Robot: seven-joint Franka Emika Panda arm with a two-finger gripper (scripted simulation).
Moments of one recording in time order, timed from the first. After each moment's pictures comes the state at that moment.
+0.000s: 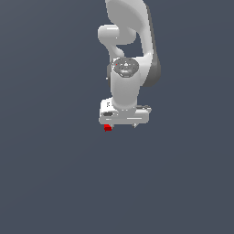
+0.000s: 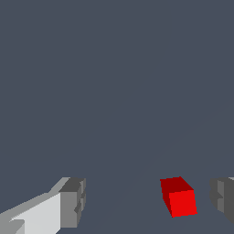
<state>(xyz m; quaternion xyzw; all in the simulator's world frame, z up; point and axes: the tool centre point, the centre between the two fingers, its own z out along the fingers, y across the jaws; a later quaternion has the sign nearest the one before) 0.001 0.029 0.162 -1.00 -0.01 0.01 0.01</state>
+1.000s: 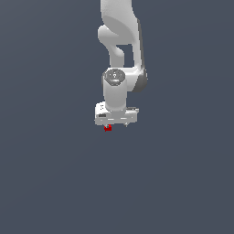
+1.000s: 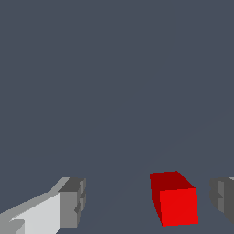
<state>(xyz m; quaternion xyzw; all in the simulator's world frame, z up) -0.042 -0.004 0.103 -1.00 -0.04 0.01 0.01</state>
